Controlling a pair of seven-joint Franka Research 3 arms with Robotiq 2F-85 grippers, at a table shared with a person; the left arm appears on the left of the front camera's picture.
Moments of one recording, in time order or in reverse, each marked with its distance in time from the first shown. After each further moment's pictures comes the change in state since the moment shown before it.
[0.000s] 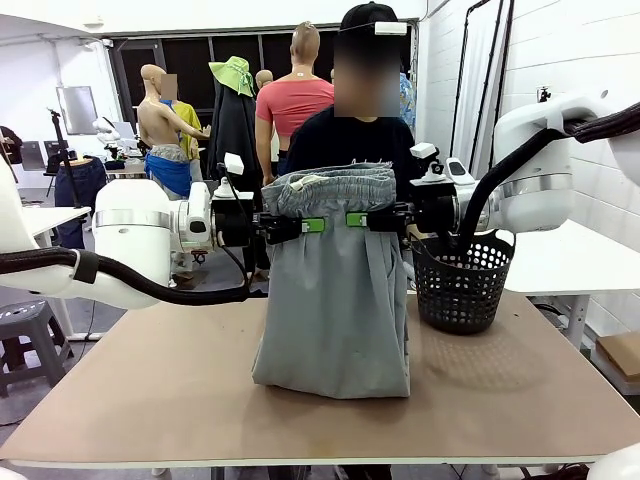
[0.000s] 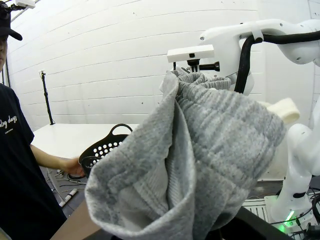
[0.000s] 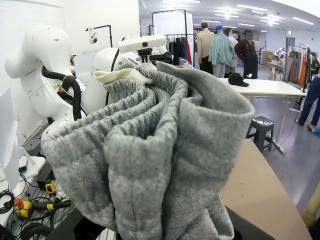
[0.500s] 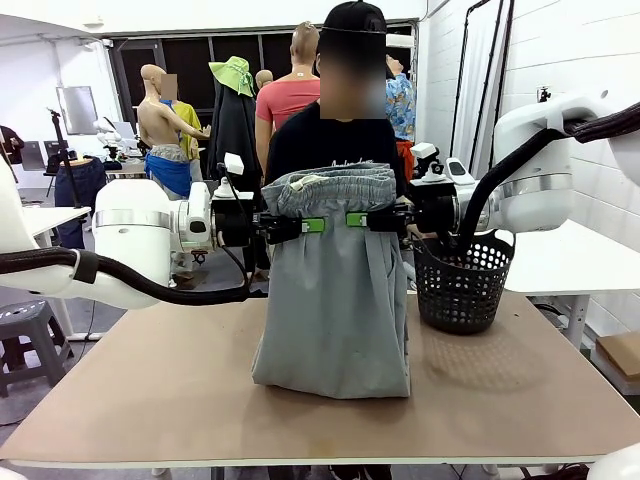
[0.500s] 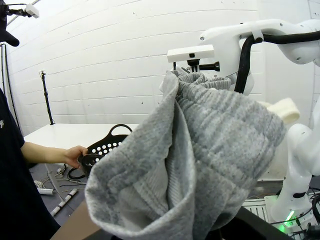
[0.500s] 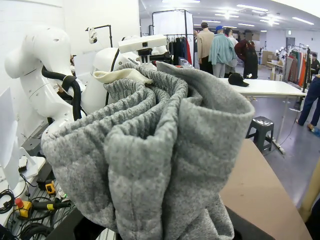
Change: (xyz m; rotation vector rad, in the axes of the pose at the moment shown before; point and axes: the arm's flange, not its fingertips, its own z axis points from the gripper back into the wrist) left arm 0.000 0.000 0.000 0.000 0.000 0.000; right arm 0.000 0.000 0.000 0.000 0.000 0.000
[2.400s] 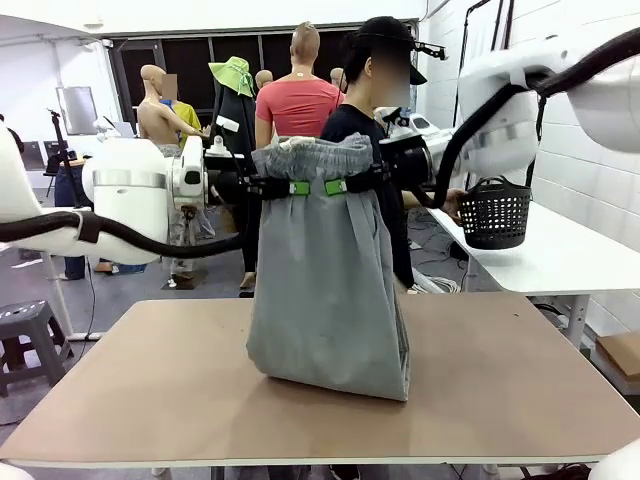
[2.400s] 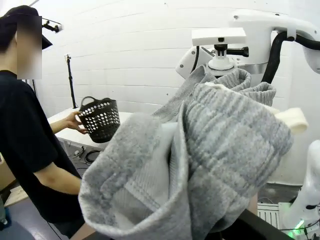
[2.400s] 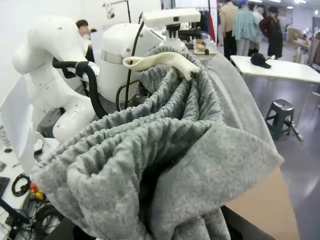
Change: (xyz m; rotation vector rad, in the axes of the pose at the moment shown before) left arm 0.062 0.065 0.019 0.118 0.059 0.071; right arm 0.091 -0.060 -0.035 0.125 0.182 -0.012
